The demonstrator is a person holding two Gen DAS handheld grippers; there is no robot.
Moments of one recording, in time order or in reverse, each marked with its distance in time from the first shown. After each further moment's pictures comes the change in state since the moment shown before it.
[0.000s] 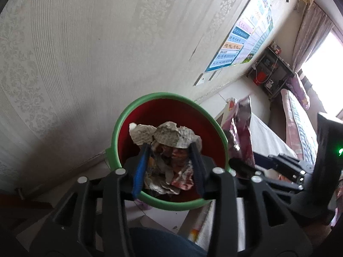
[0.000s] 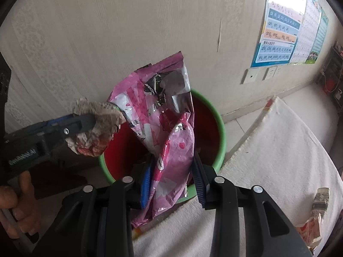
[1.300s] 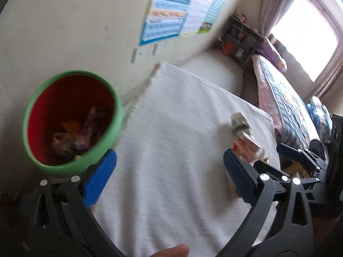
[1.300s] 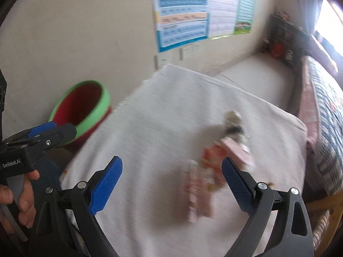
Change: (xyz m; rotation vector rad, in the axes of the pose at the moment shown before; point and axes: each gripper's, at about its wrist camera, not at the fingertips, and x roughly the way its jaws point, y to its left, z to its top) left arm 0.033 -0.201 -0.081 0.221 0.105 -0.124; right arm -0.141 -0.169 -0.146 0.276 -0.055 -0.238
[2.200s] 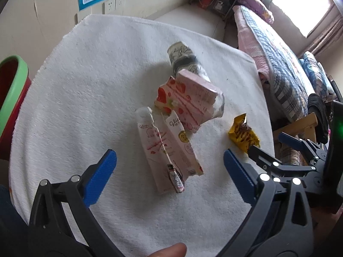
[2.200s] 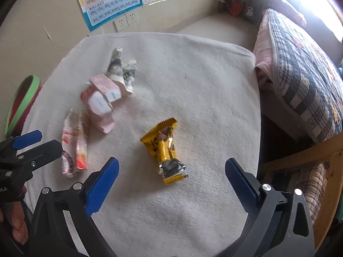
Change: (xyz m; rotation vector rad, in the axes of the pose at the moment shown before) left arm 0.108 -0.144 -0.052 0.141 0.270 -0.034; right arm 0.024 -0.159 -0.084 0.215 0.178 -0.145
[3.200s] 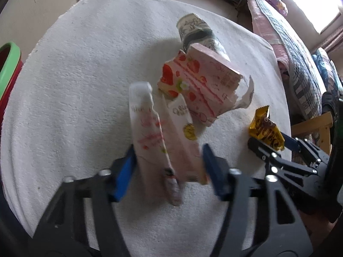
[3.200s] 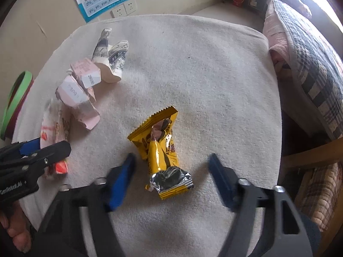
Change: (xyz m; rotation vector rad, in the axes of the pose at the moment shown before) left arm 0.040 0.000 -0.002 -0.027 0.093 0.063; right arm 0.043 -0.005 0.000 0.002 0.051 0.028
